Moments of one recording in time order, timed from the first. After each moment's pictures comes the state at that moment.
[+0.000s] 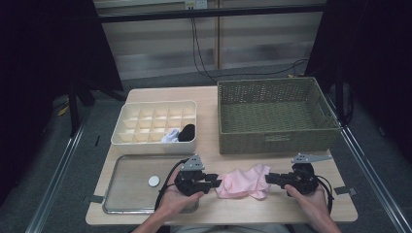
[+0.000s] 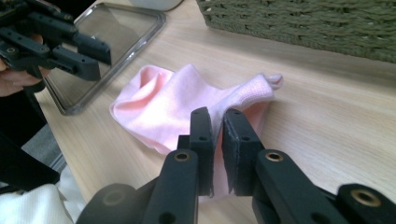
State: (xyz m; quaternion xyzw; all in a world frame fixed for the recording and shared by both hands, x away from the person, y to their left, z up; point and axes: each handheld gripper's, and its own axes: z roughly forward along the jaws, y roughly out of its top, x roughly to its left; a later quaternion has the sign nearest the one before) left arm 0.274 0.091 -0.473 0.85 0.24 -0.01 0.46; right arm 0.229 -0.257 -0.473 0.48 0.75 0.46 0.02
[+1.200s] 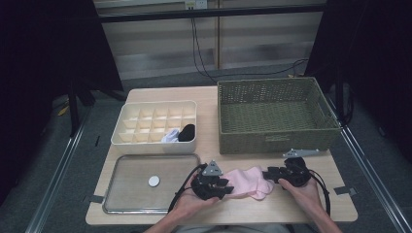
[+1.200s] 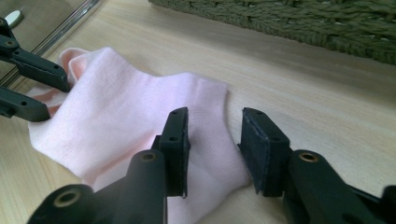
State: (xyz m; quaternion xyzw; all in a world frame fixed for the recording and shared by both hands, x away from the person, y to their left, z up) left arm 0.268 0.050 -0.497 0.88 0.23 -0.01 0.41; right arm 0.261 -0.257 -0.502 0.50 0.77 0.40 0.06
